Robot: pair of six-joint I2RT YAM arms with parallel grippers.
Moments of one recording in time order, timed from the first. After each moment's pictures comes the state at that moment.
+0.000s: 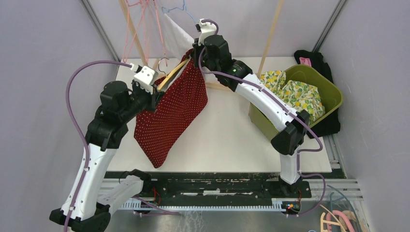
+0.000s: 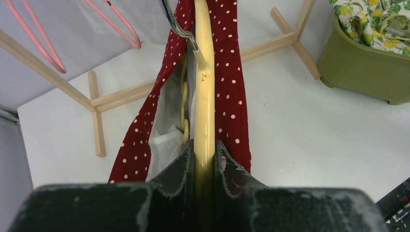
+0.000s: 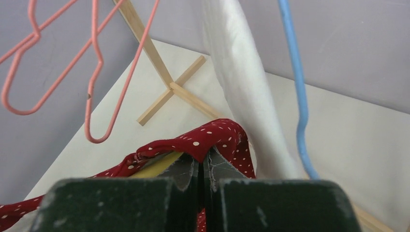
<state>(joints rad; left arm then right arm) -0.33 0.89 1.28 -0.64 0.19 0.17 0.76 1.95 2.14 -0.36 0.25 0.23</state>
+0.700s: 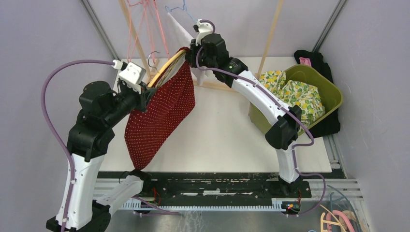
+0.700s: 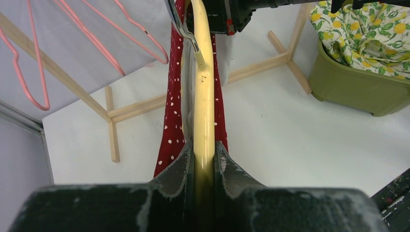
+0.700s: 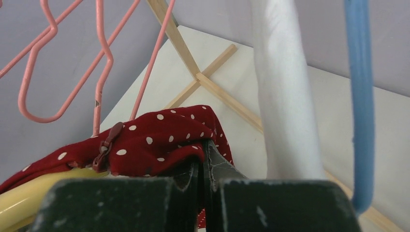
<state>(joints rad) -0.33 0.88 1.49 -0.80 0.19 0.17 0.71 2.06 2.20 -0.36 0.06 0.30</state>
